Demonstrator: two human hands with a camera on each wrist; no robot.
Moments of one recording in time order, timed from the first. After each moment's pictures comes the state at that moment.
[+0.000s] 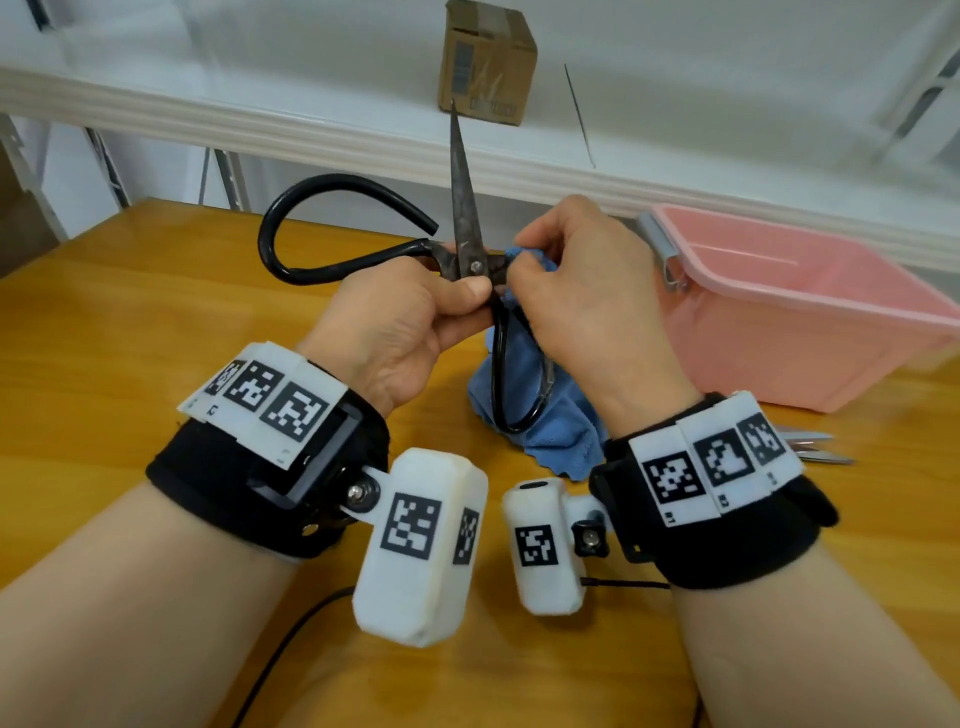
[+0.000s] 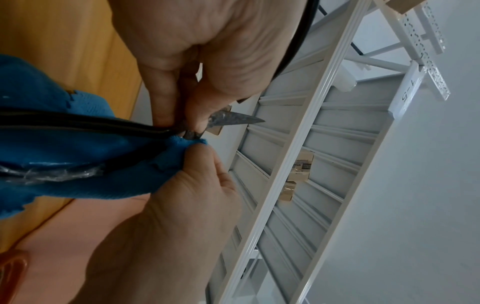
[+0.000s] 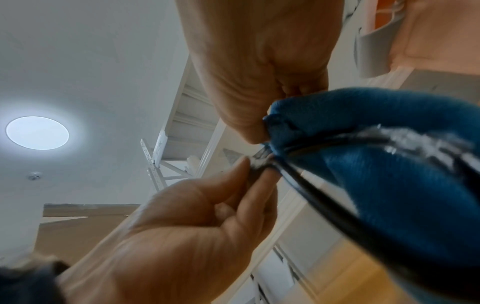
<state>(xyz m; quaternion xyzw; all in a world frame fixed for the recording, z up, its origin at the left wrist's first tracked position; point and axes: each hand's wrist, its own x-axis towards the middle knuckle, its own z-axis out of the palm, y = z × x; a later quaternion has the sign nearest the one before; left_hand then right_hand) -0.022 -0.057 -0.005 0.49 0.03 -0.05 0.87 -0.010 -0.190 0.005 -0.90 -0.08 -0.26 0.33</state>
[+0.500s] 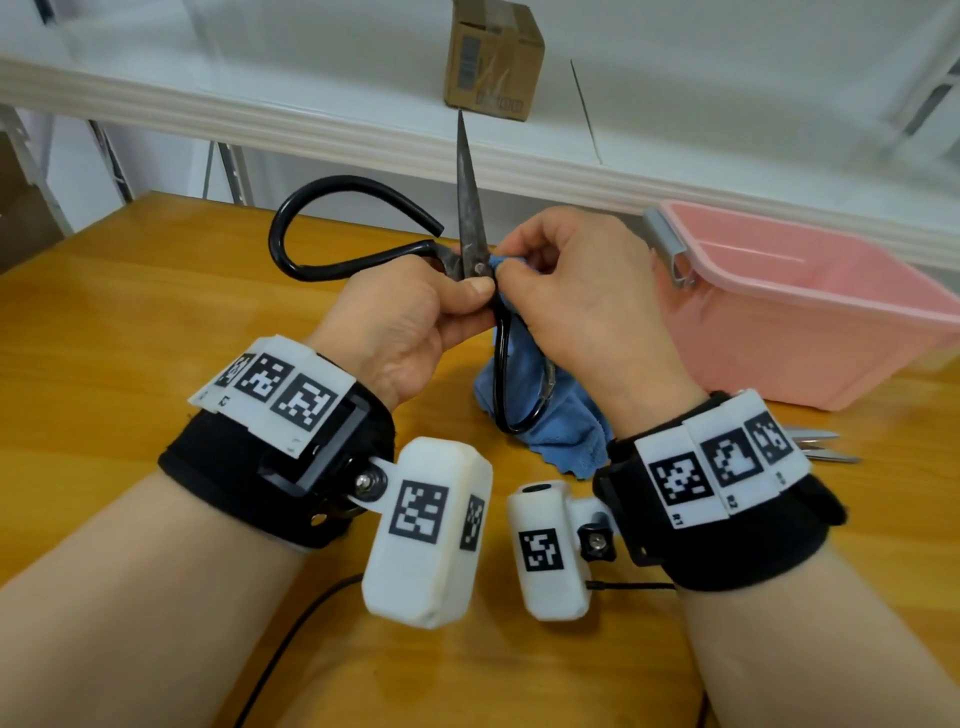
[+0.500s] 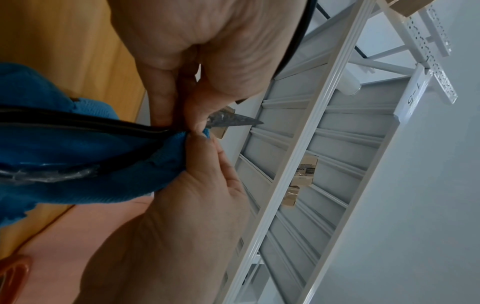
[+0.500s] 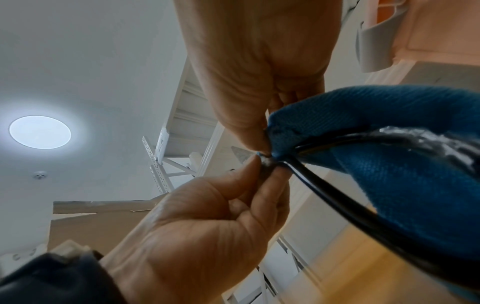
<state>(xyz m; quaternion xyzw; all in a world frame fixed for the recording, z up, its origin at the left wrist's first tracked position) -0.020 -0.055 -0.009 0.51 0.04 -0.05 0.86 -0.012 -0.184 0.004 -0.91 -0.11 -0.25 0.32</state>
